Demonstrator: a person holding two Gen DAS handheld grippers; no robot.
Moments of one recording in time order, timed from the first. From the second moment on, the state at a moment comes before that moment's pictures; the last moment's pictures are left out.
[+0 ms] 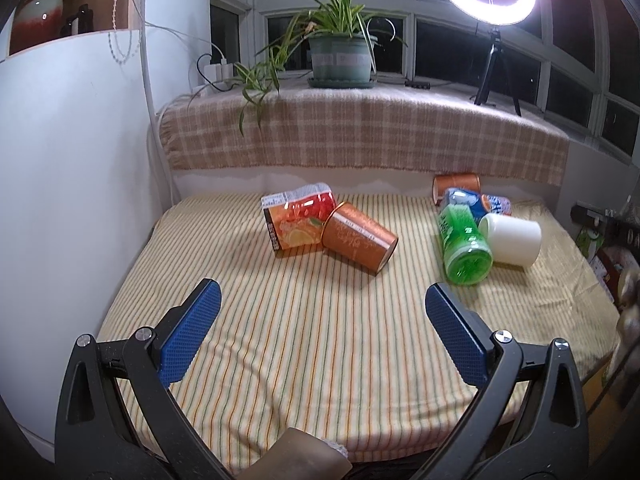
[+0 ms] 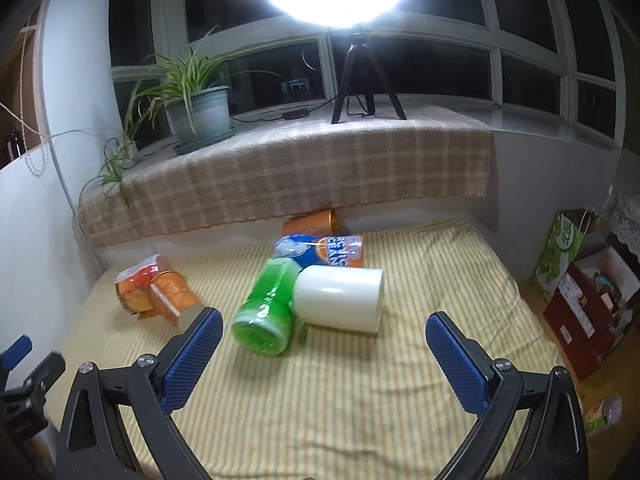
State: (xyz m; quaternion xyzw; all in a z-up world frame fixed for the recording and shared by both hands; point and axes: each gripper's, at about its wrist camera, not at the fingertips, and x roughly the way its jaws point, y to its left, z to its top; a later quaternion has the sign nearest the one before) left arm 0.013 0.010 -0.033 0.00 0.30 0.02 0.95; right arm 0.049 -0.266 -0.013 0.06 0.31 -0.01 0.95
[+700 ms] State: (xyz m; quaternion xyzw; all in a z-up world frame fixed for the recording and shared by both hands) left arm 0.039 0.034 -0.072 0.00 0.36 0.04 0.93; right arm 0.148 -0.334 -0.053 0.24 0.45 0.01 0.86
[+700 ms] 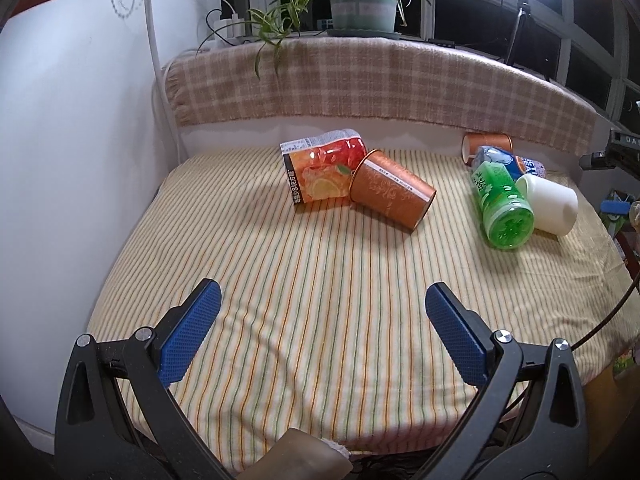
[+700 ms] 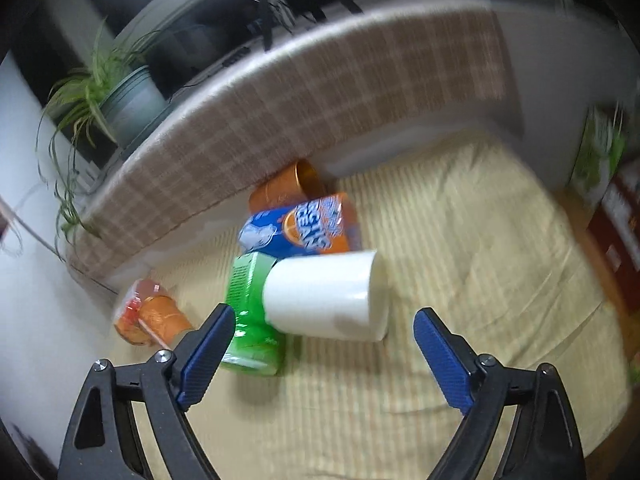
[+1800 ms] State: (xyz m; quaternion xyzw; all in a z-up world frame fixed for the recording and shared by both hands) left arm 0.068 0.095 -0.101 -0.06 0.39 0.03 0.92; right arm 0.175 -0.316 -0.144 0.58 0.41 -0.21 0.67
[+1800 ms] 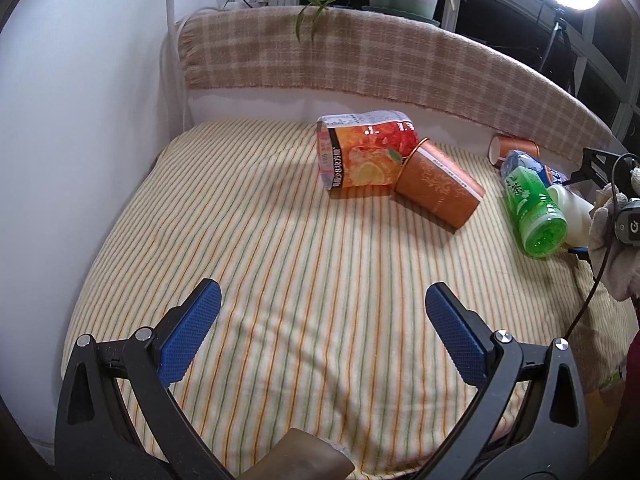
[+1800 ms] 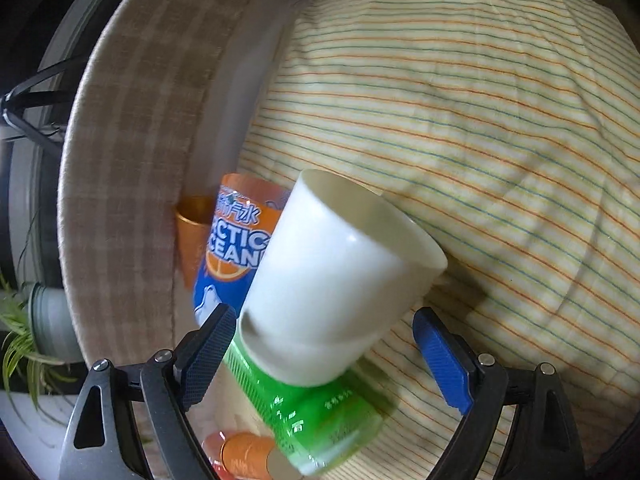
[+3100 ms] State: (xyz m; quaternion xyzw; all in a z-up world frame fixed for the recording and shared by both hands) left arm 0.052 0.085 -0.090 -0.05 0.38 0.03 0.92; right arm 0.165 -0.328 -0.138 0.49 0.47 -0.14 0.72
